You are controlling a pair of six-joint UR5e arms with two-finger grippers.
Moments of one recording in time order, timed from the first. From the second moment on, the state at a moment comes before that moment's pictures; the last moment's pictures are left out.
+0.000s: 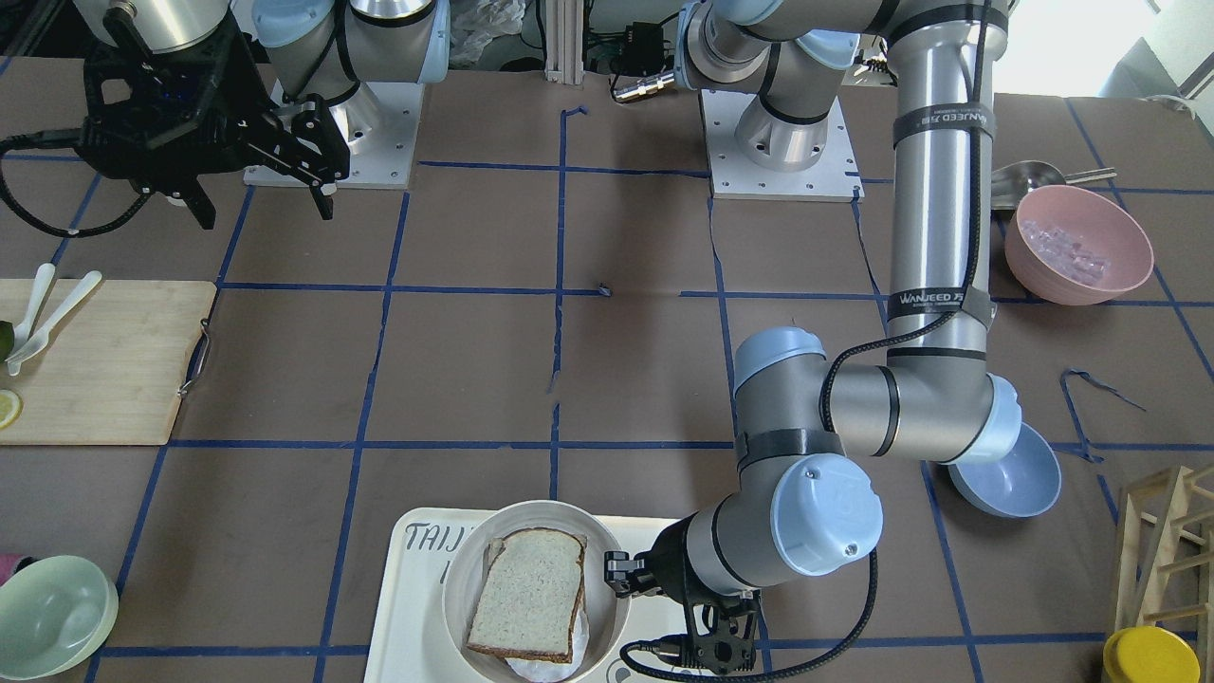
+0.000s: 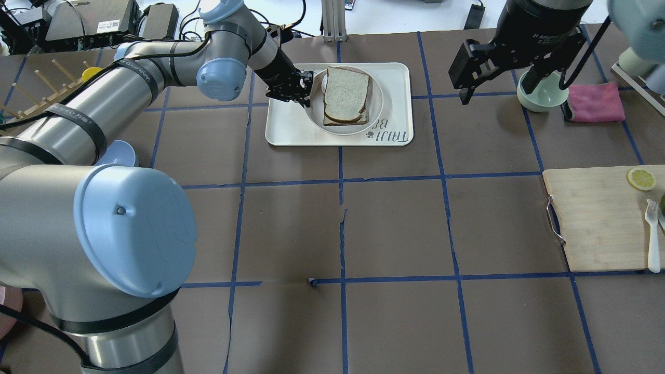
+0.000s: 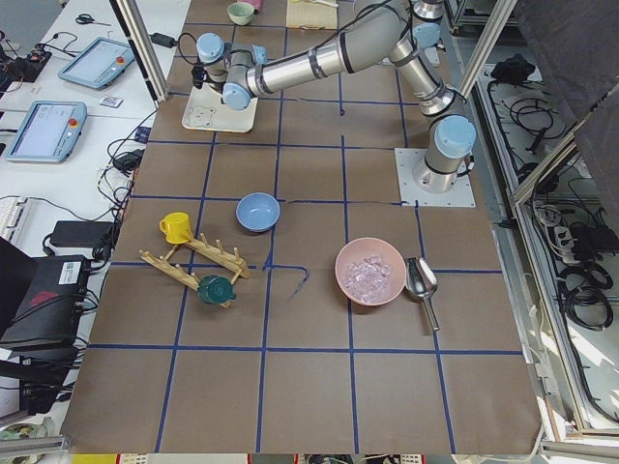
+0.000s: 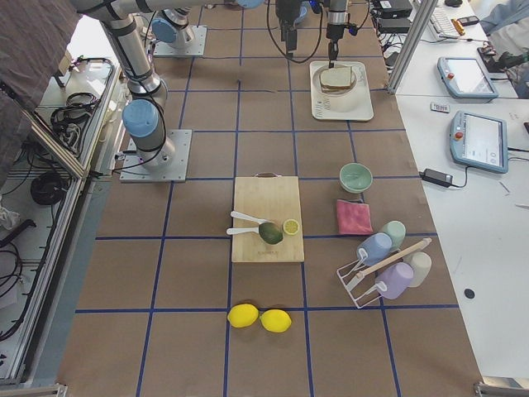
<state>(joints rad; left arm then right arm) -1.65 -2.35 -1.23 -1.10 1.18 -0.04 1.59 -1.57 1.46 -1.51 -1.57 -0.12</state>
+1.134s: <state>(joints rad) -1.61 -2.20 -1.22 -1.29 1.32 -0.02 1.59 -1.57 1.46 -1.51 -1.57 -0.12</state>
